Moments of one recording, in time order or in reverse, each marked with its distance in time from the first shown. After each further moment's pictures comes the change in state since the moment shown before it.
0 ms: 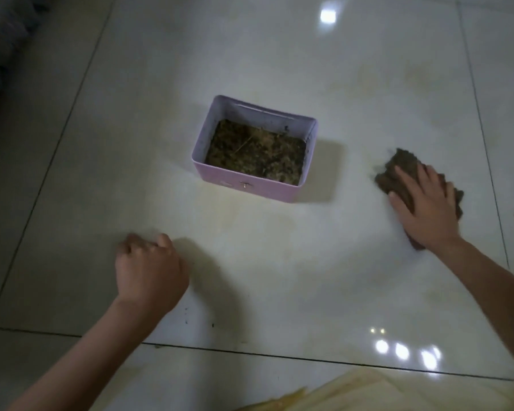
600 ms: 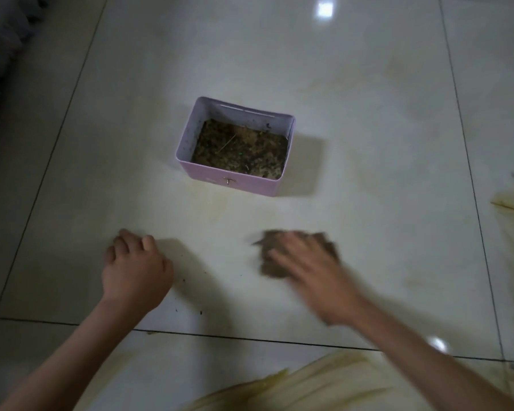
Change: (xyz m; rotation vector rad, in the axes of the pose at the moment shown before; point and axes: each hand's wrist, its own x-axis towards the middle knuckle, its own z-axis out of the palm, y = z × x) left_hand -0.015 -0.004 0.000 -0.112 -0.055 -0.044; right_hand -0.122 -0.118 0.037 0.104 0.009 -0.686
